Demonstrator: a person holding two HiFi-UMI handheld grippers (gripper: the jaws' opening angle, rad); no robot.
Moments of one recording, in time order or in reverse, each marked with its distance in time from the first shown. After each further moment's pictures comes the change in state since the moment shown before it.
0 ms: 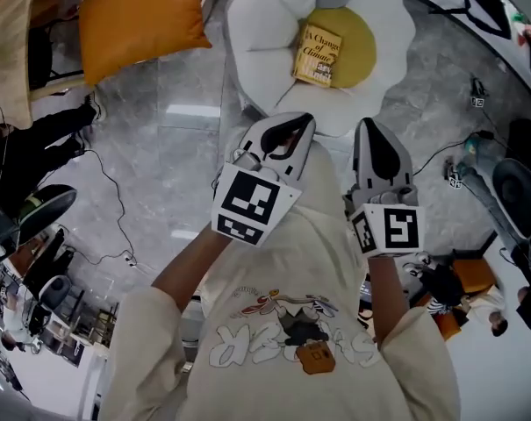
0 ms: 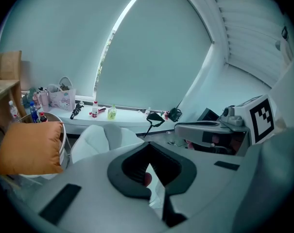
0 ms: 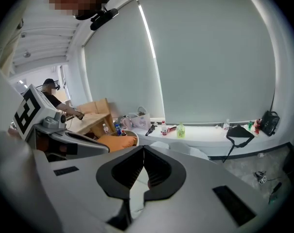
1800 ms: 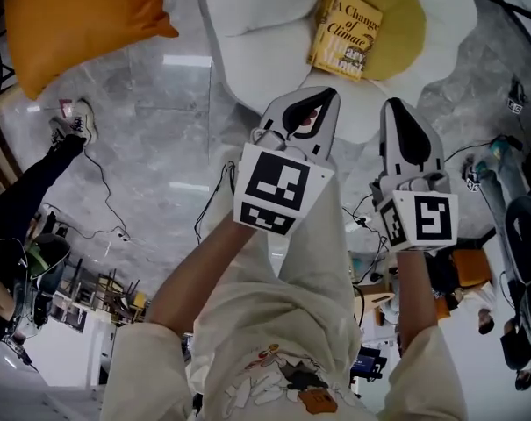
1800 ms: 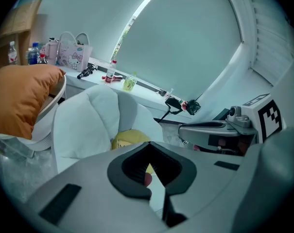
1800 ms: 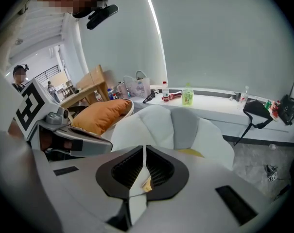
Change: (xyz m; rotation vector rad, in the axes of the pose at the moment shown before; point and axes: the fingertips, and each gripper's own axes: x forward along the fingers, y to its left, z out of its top) left arm 0.187 0.146 -0.175 -0.212 0.102 0.048; right arm 0.202 -0.070 -0.203 -0.031 0.259 0.056
